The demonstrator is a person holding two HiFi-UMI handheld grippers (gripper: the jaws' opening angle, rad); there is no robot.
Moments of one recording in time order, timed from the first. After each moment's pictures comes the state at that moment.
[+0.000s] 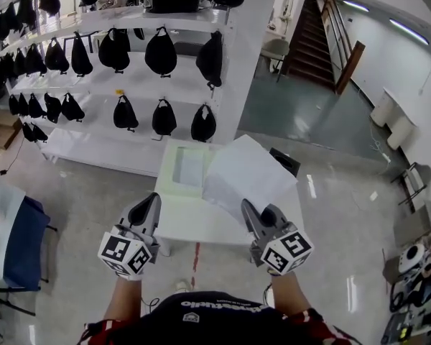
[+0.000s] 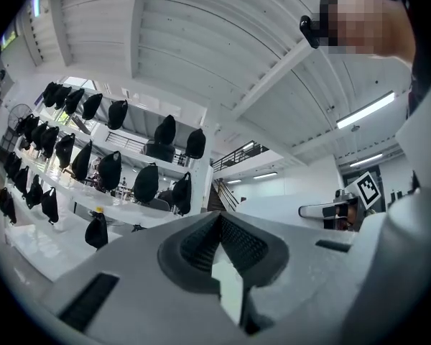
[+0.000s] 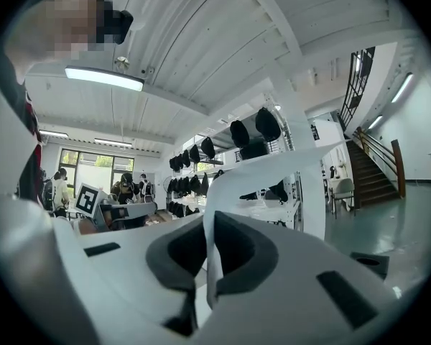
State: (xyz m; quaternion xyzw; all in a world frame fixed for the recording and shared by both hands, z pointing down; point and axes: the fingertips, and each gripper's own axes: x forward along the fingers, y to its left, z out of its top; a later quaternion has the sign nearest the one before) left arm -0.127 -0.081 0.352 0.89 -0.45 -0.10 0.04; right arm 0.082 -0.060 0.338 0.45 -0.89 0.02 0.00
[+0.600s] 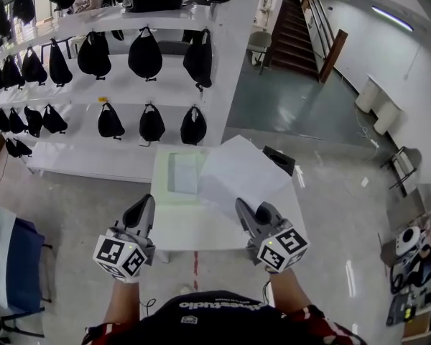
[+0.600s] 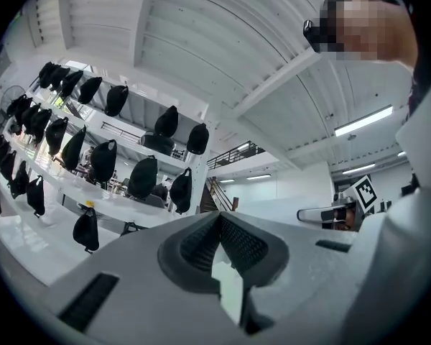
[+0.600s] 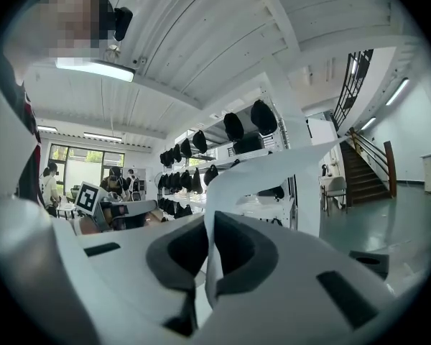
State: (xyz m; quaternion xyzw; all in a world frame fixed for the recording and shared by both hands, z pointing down) left arm -0.151 -0.146 0.363 0.90 -0.42 -0.11 0.05; right arm 0.057 -0.111 0.349 0.48 -0.88 0.03 0.01
